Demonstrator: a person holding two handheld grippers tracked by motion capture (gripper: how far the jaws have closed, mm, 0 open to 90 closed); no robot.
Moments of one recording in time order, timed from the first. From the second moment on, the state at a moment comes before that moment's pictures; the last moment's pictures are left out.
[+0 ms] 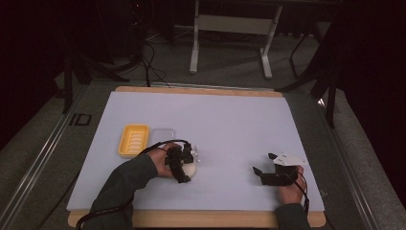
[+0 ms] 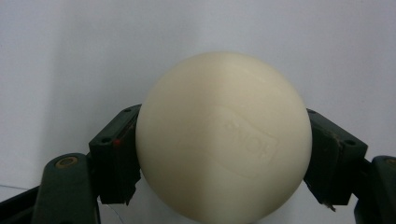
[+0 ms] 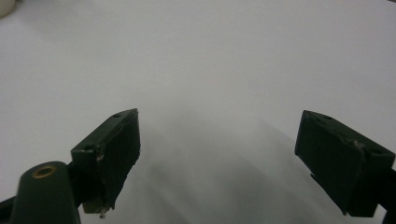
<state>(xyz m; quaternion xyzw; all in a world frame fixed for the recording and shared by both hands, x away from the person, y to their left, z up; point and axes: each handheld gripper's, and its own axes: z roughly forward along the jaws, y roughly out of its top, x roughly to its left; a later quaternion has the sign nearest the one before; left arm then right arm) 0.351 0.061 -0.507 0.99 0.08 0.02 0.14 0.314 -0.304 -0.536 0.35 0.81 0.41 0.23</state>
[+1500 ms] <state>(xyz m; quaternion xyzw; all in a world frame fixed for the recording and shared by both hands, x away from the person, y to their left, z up) 0.355 0.077 -0.492 0.99 0.09 0.03 0.13 0.313 -0.303 -0.536 0.35 0.81 0.41 0.23</state>
